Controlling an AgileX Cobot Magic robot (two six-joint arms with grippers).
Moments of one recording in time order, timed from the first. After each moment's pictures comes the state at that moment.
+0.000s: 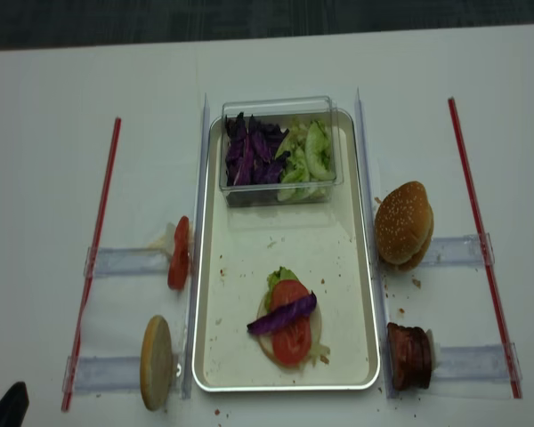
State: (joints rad) left arm 0.04 -0.02 -0.49 -0.09 1.19 0.08; right arm -0.01 -0.02 -0.47 0.10 1.13 -0.06
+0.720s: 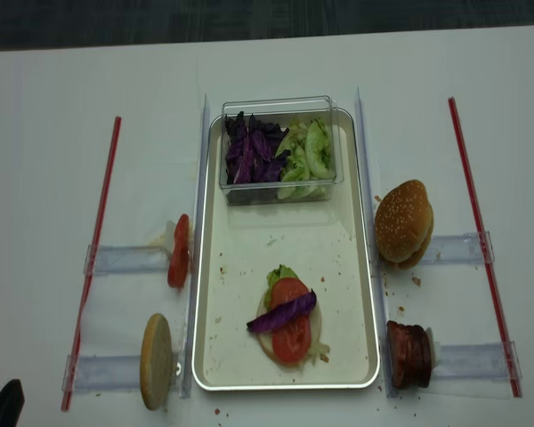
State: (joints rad) left arm 0.04 -0.02 -0.49 -0.07 1.19 0.05; right arm -0.01 -0.02 -0.47 0.10 1.13 -0.06
